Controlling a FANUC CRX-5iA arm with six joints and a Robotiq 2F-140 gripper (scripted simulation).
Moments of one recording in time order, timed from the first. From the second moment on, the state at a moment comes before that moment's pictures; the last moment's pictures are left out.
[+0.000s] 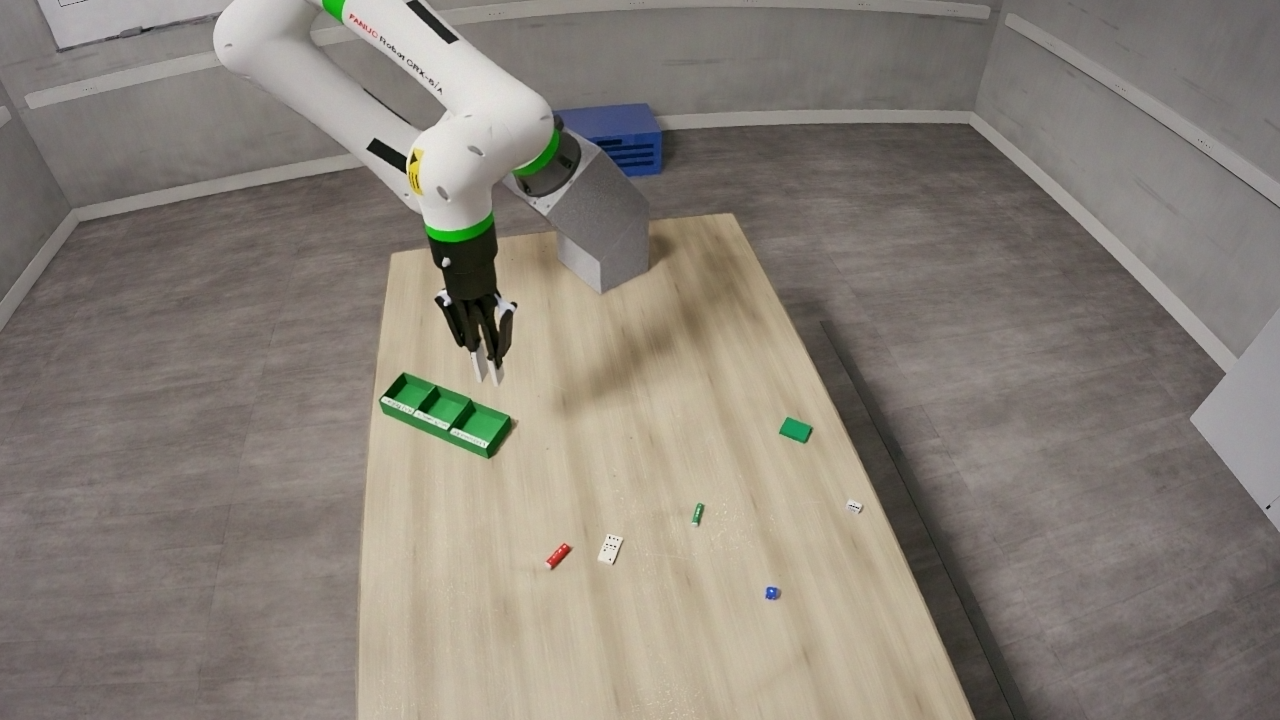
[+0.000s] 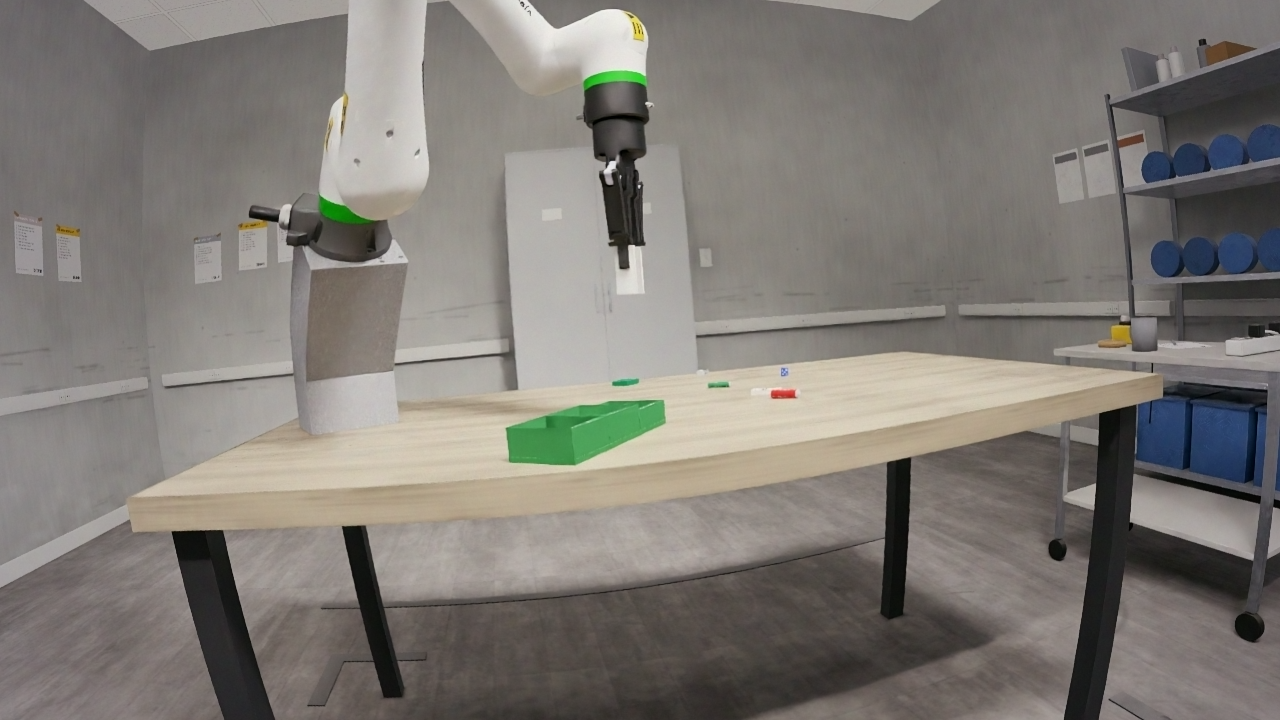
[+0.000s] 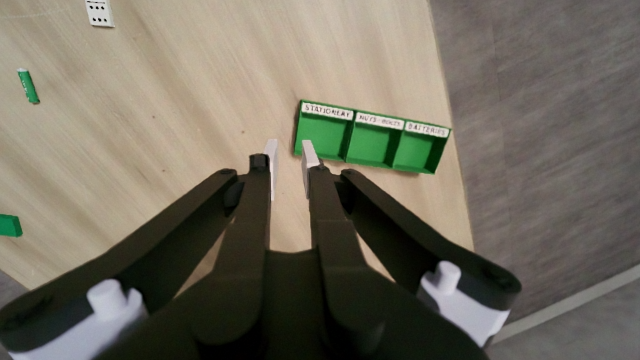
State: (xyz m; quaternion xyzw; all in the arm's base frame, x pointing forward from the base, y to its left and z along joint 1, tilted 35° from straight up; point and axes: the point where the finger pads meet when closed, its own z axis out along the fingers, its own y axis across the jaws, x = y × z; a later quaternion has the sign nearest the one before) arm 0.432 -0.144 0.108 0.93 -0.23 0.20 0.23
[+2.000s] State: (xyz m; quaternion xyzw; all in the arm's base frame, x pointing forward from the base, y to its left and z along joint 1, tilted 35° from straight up) arm 0.688 0.081 -0.077 0.92 -0.23 0.20 0.23
